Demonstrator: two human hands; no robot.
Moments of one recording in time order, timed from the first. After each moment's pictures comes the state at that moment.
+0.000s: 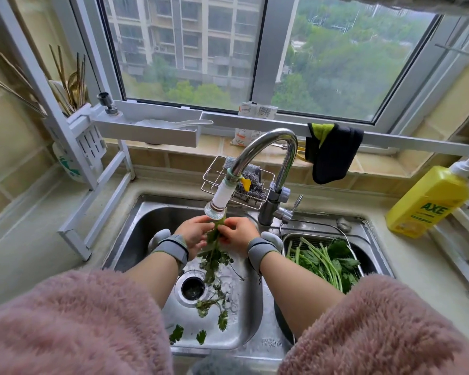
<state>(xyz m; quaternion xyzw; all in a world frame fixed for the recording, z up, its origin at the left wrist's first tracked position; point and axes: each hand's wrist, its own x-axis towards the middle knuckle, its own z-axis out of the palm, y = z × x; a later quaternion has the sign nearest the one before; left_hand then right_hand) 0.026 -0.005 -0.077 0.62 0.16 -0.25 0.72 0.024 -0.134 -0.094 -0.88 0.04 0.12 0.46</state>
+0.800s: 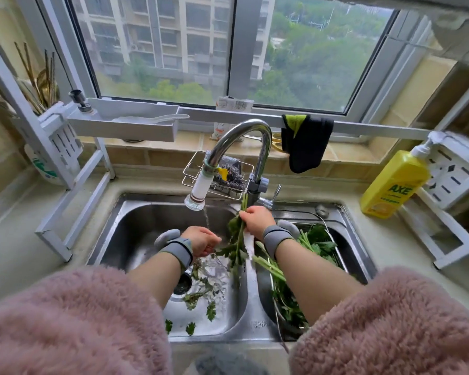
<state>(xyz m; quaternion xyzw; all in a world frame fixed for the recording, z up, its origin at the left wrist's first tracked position) 0.004 -0.033 -0.098 0.73 0.10 -0.30 0.60 -0.002 -0.189 -0.058 -0.90 0.17 0.10 0.38</state>
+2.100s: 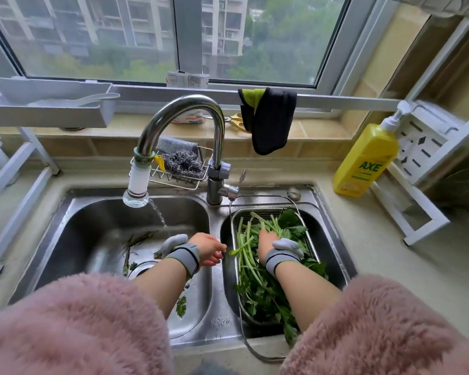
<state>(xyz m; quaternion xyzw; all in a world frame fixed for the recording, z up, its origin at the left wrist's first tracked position) -0.016 -0.139 -0.120 0.75 0.09 -0.41 0.51 -0.044 -0.307 -0.158 -0.94 0.21 0.27 0.02</state>
